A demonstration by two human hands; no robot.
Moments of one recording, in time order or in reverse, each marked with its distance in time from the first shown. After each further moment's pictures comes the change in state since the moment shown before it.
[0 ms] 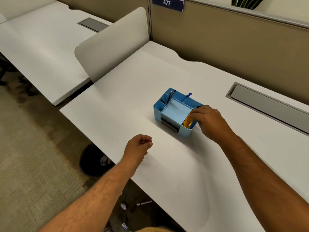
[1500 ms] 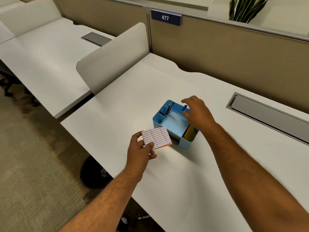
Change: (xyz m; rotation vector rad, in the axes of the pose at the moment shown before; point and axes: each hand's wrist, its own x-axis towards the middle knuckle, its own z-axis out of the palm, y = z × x) left_hand 0.015 0.039 0.028 -0.237 0.098 0.068; right_hand 0.098 -0.006 -0.001 0.267 0.058 0.307
